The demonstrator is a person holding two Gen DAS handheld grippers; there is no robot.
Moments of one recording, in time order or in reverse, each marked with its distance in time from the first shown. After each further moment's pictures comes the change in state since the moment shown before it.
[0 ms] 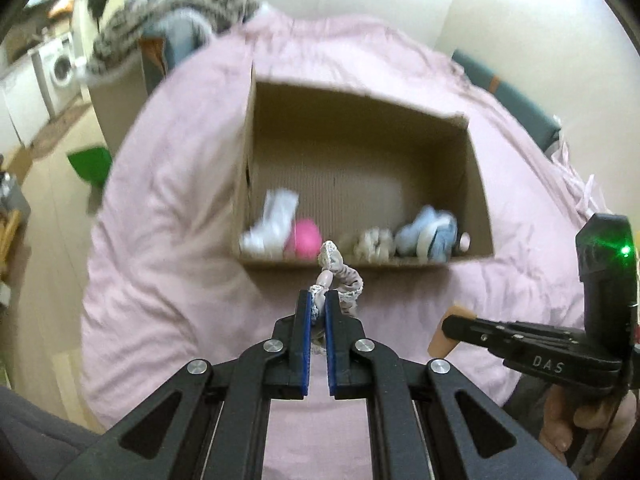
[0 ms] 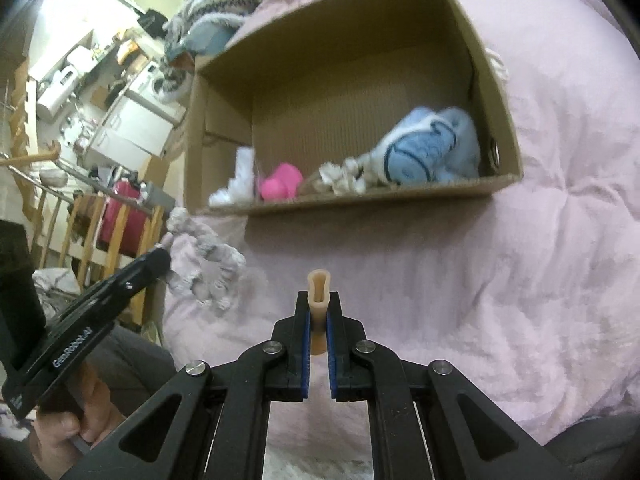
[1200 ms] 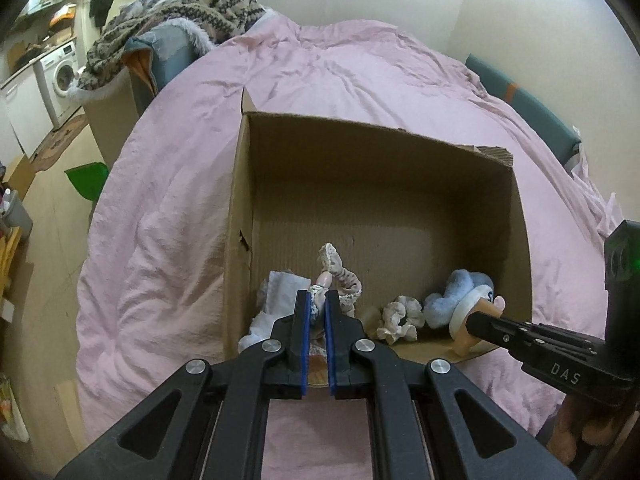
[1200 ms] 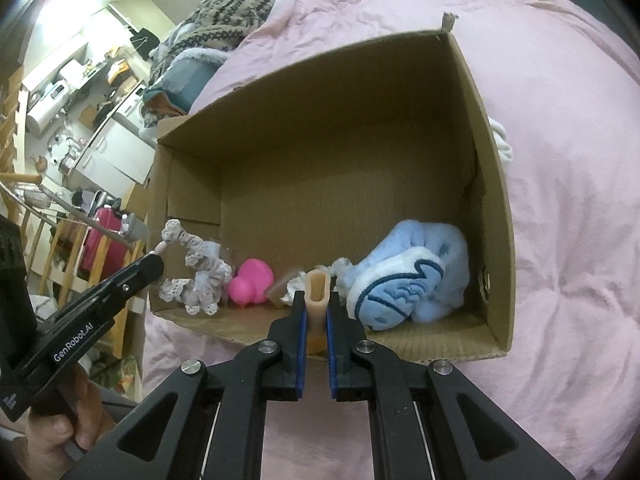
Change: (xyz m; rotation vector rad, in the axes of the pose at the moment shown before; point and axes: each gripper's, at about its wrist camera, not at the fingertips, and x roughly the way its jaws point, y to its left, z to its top) left arm 0.074 0.003 0.065 -0.004 0.016 0.038; right arm 0.017 -0.015 0.070 -0.005 -0.096 -0.076
